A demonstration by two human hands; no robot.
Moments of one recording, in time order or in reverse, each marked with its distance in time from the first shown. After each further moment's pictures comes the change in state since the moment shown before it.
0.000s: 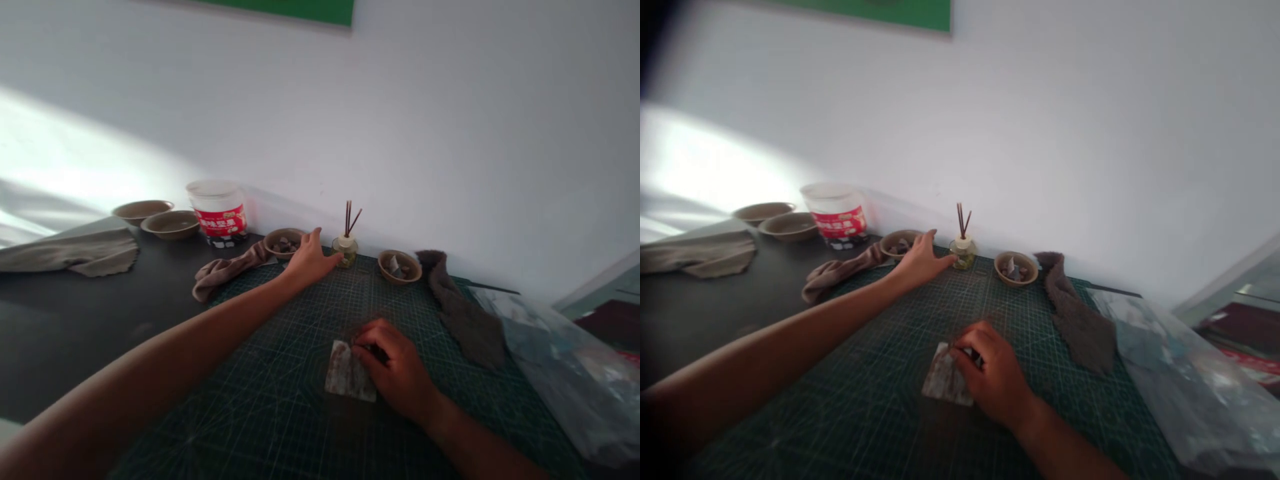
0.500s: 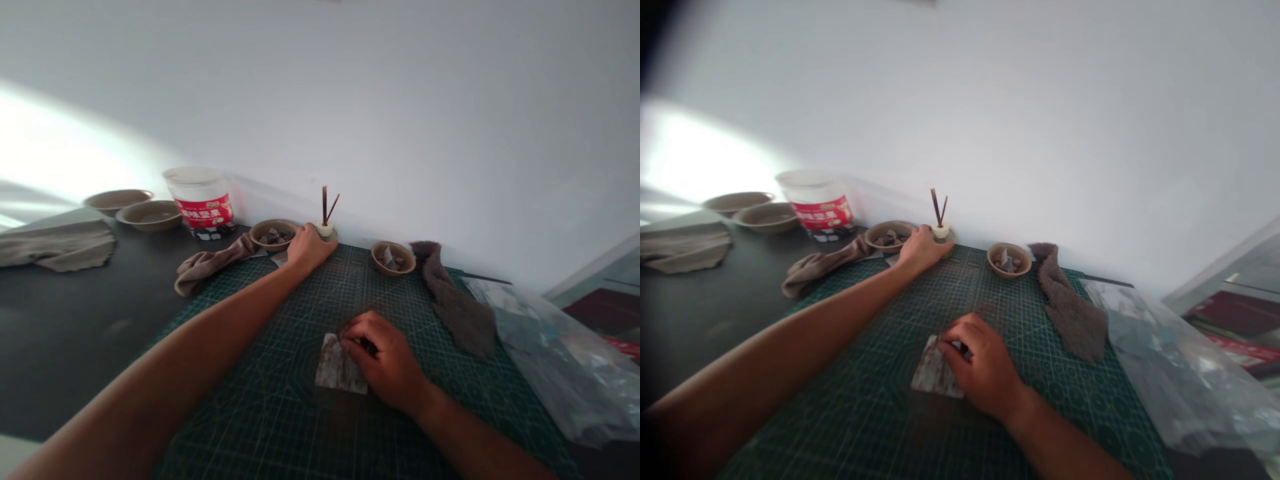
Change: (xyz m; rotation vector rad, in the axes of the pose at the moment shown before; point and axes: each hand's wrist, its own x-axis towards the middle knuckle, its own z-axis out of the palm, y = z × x) left_hand 0.029 0.010 0.030 0.026 0.007 -0.224; right_hand 0.001 -0.002 0.000 0.016 -0.022 0.010
